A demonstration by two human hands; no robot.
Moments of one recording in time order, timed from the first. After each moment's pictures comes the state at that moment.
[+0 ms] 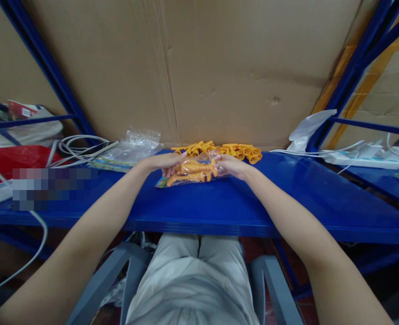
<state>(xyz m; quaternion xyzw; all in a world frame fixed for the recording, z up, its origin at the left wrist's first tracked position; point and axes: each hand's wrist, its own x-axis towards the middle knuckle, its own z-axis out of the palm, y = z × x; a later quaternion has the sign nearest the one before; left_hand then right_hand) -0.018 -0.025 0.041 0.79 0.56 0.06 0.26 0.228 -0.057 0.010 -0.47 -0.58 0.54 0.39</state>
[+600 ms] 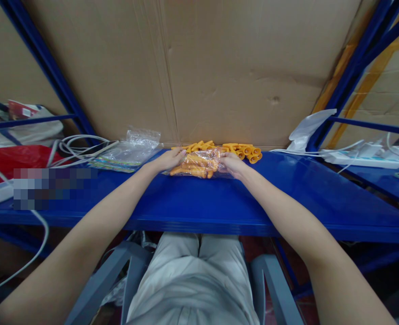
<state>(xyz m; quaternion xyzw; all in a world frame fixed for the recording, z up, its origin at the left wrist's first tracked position) -0.017 0.004 0.016 0.82 0.53 0.20 0.04 0.226 -0.041 0.001 -0.50 -0.51 0.52 0.48</state>
